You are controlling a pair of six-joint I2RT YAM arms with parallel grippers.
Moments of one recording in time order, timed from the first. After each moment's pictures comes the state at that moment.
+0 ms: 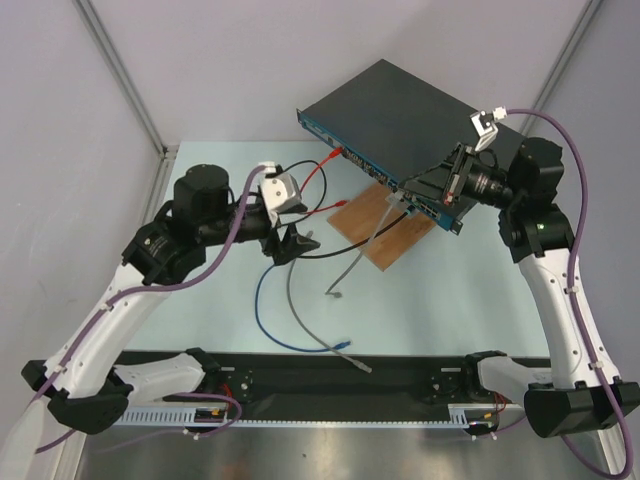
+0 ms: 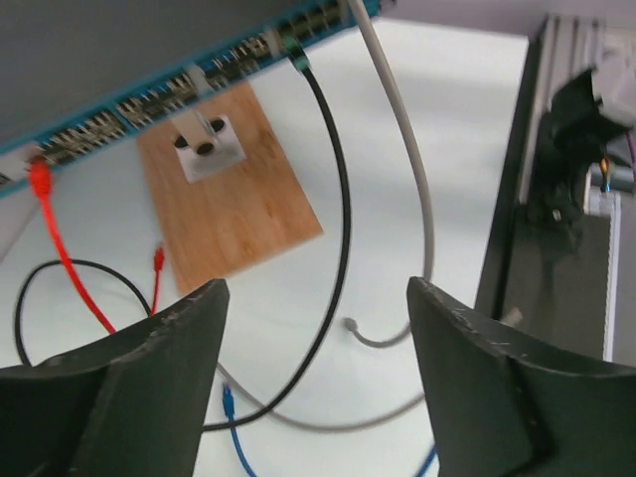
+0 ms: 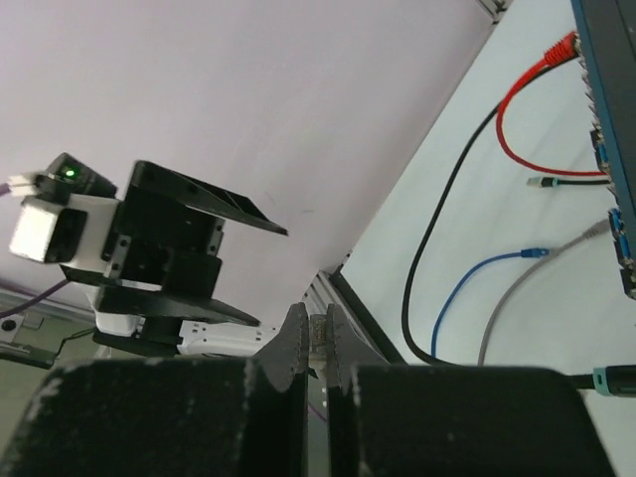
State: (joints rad) left arm -0.68 1.09 1.45 -0.72 0.53 0.32; right arm 0.13 1.12 1.35 -0.28 -0.97 0.82
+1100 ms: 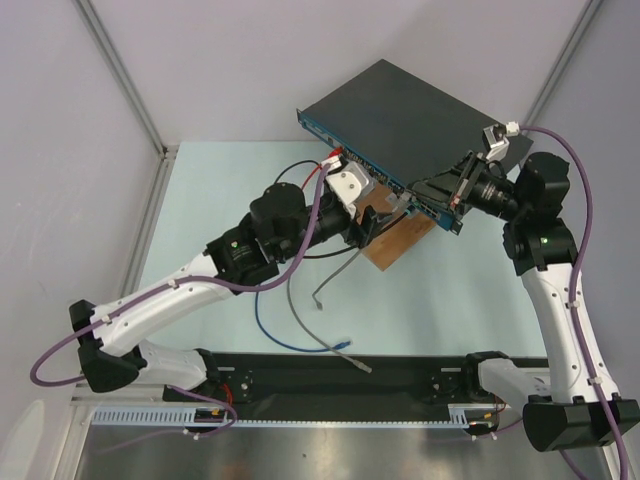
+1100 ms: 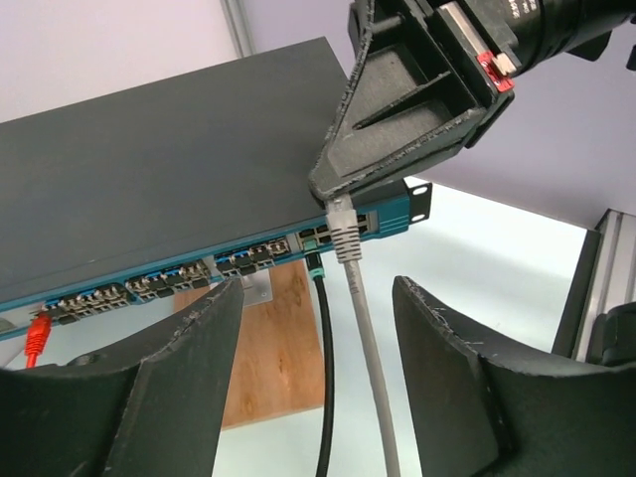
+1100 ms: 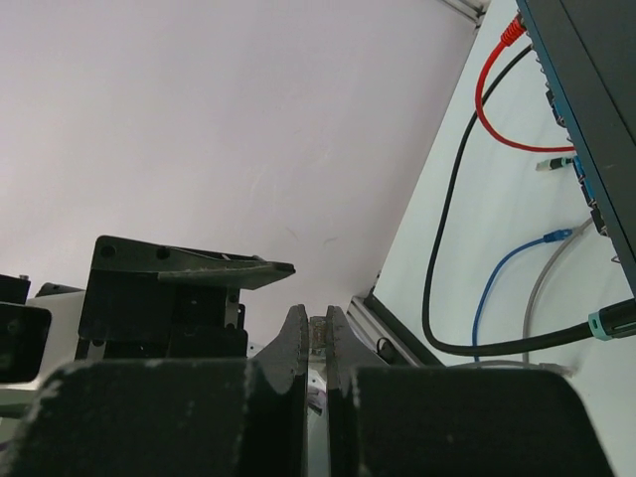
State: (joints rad) left arm -1.07 1.30 1.43 -0.11 -0.04 0.11; right arm 0.09 1.04 1.24 -0.26 -0.90 1.02
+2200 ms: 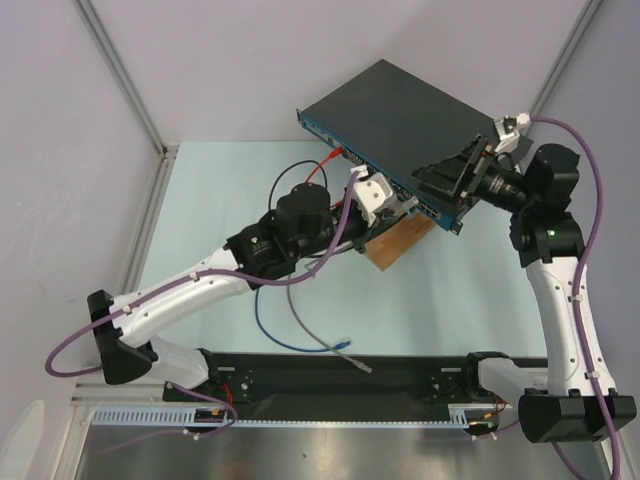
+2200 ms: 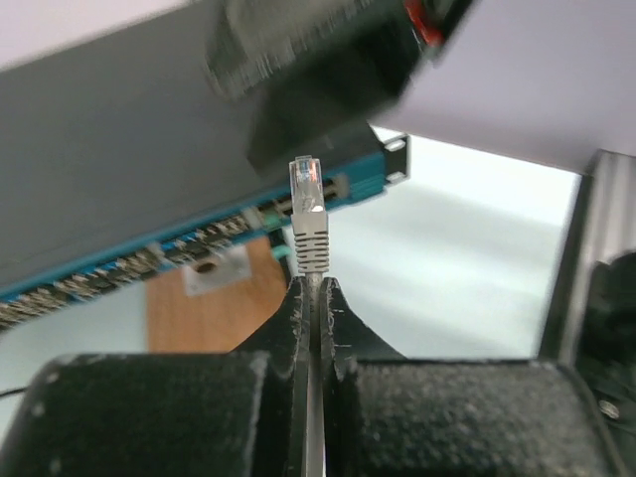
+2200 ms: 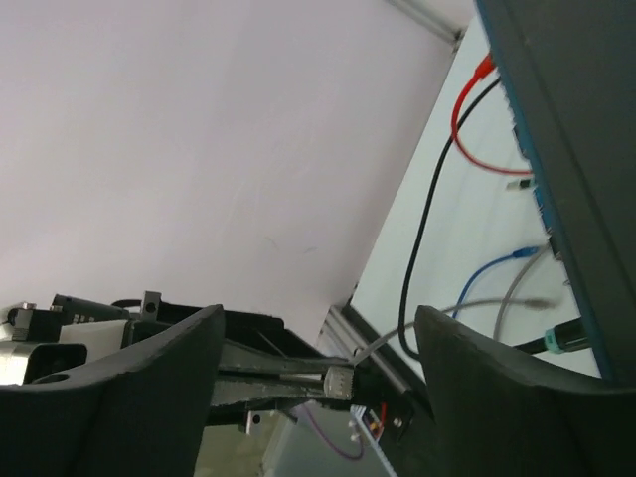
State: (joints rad) left arm -1.07 1.38 1.42 -0.12 0.01 0.15; right arm 0.05 1.07 1.28 -0.29 -0.93 0.97
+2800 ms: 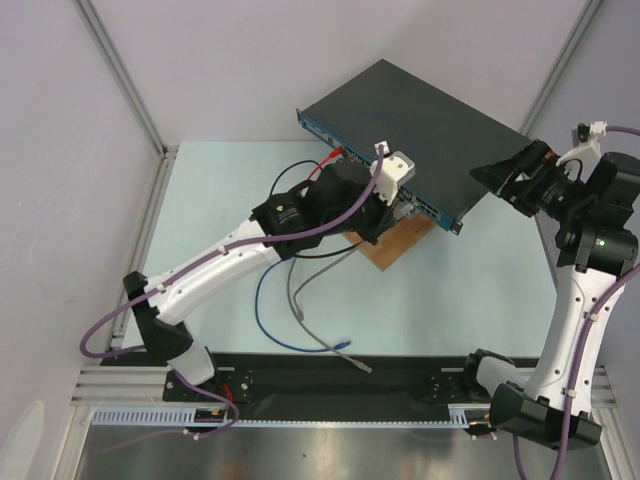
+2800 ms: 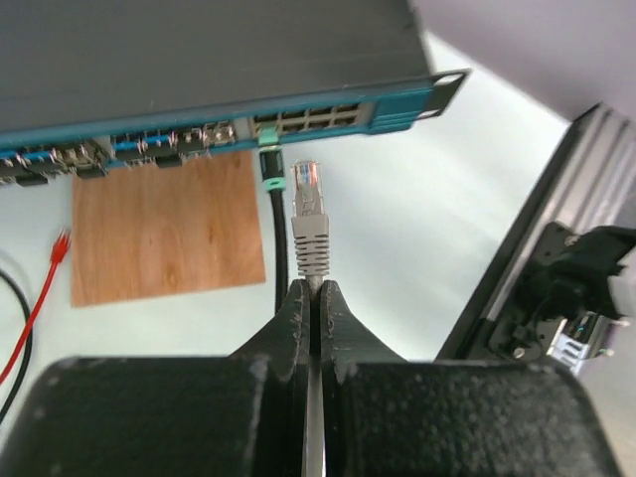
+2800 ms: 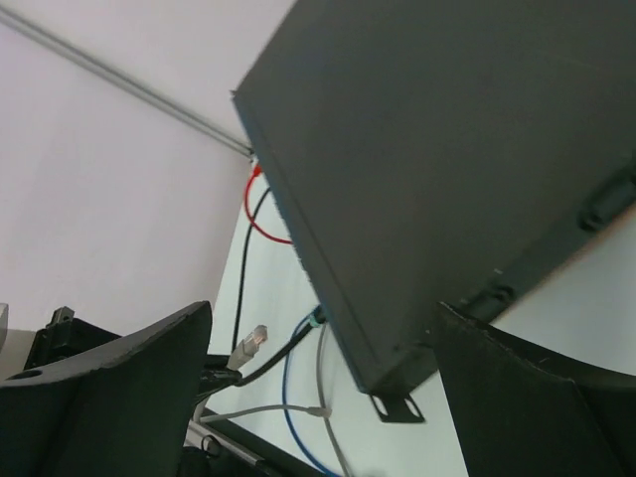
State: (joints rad) left arm -1.04 1.60 1.80 -0.63 -0.01 -0.12; right arm -0.33 1.05 1.48 -0.73 -0.82 0.53
